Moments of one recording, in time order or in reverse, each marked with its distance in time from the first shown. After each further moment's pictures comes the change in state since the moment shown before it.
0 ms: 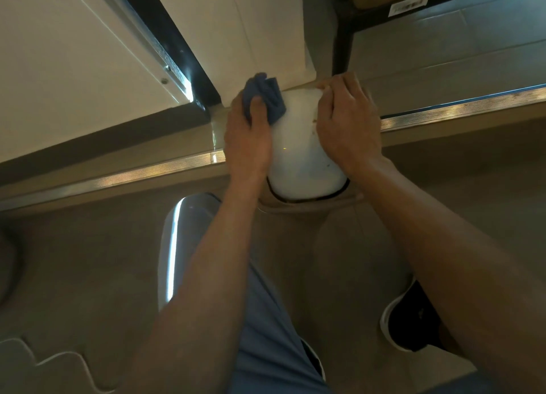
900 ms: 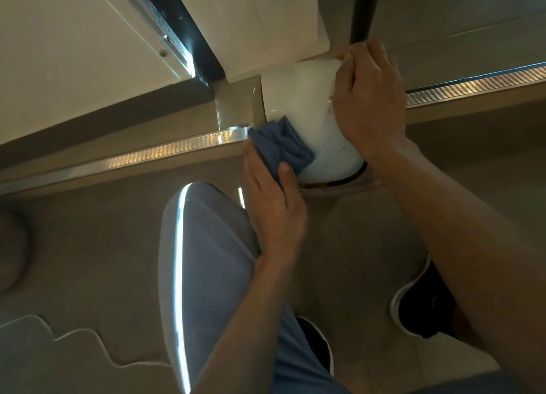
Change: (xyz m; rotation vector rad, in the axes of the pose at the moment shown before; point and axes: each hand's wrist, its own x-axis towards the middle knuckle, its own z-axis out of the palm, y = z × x) left_hand -0.105 -0.065 0.011 -0.063 0.031 0.071; right_hand 0.000 -0.005 0.002 -0.041 0.047 0.046
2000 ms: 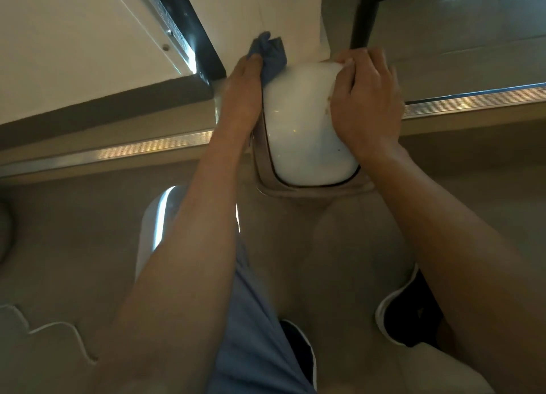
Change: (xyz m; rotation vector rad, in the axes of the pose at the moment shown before) left_hand 0.160 0.050 -0.013 -0.017 -0.221 -0.148; right_hand -0.001 -0.004 -0.006 0.019 0.003 0.062
